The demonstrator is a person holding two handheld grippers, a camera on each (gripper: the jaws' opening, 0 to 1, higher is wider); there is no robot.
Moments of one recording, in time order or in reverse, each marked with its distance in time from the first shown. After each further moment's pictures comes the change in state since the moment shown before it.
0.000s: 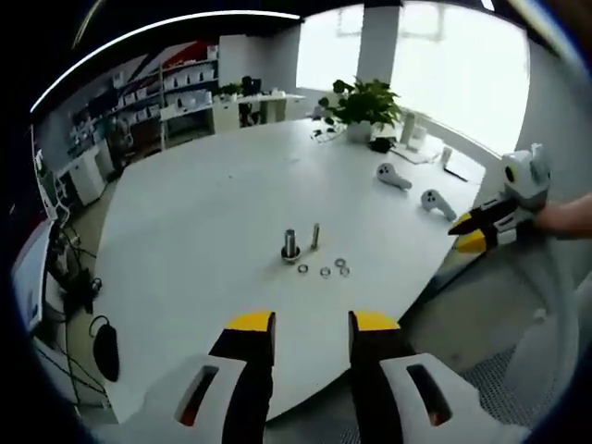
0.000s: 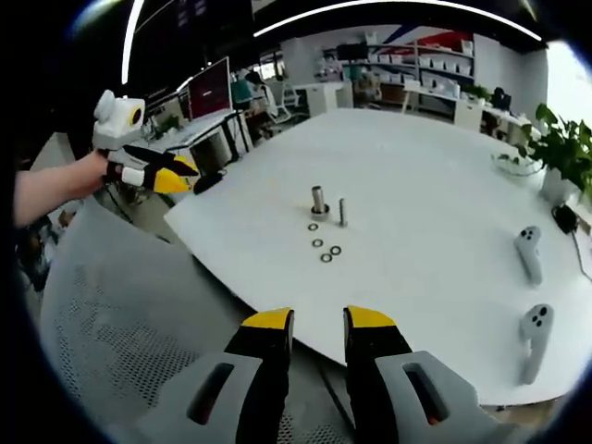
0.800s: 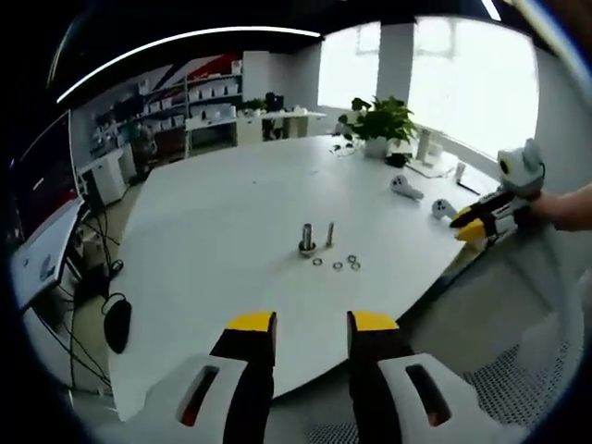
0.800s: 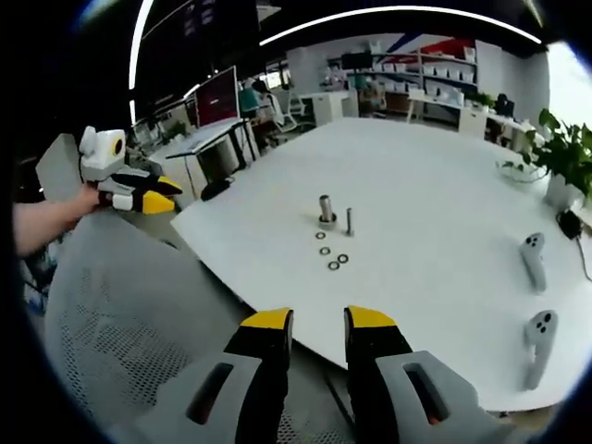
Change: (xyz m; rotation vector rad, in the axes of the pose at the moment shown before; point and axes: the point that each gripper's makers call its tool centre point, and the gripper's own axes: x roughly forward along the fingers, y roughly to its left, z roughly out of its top) left arm -0.028 0.005 -0.030 -0.038 -0.097 0.079; right arm 0.001 0.011 0.000 -0.020 0.002 0.044
